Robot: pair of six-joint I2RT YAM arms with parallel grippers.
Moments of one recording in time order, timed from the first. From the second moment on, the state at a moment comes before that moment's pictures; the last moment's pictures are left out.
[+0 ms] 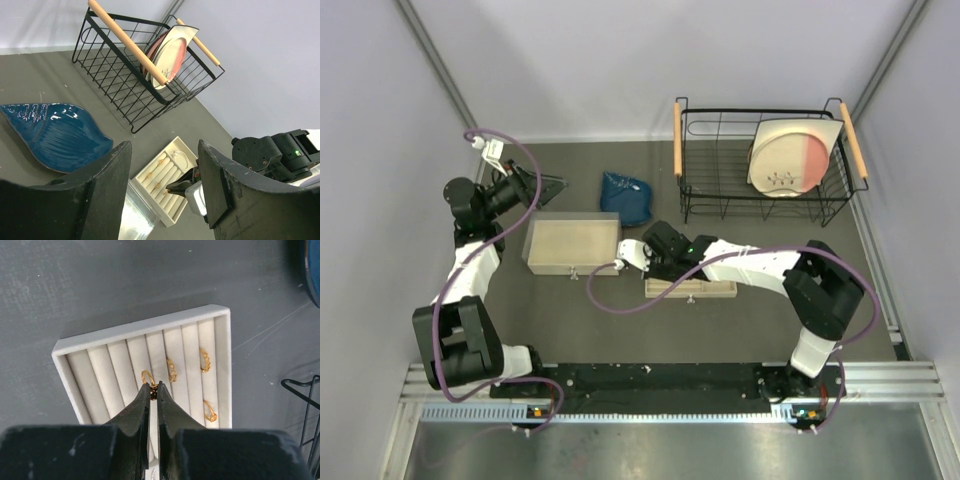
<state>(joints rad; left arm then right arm) 0.23 1.33 0.84 0.72 1.14 -0.82 0.93 1.73 1.12 -0.35 0.05 -0.57</state>
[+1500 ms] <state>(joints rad) 0.25 1.36 0.83 0.67 1.17 -0.77 0.98 1.65 1.16 -0.44 0.19 -0.52</state>
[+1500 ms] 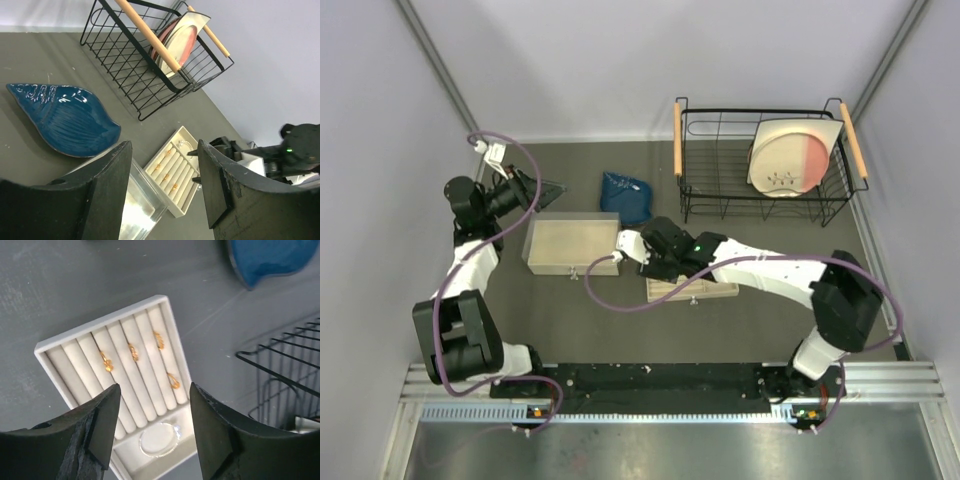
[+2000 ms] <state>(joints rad) 0.28 1.46 1.18 -0.05 0.95 -0.23 0.80 1.33 0.89 -0.70 0.13 -0.59</state>
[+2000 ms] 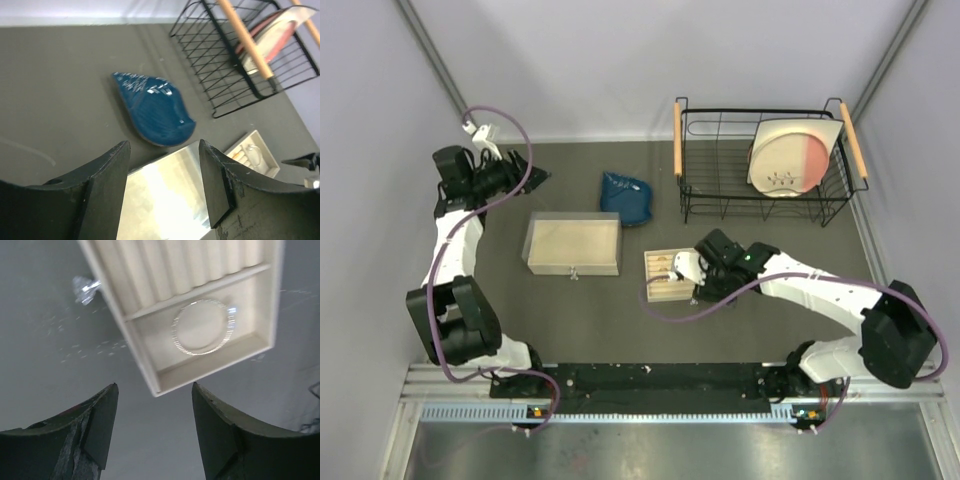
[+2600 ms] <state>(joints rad) 0.35 1.52 1.19 -0.20 0.84 -0.15 0.80 1.44 0.81 -0.60 0.06 -0.69</state>
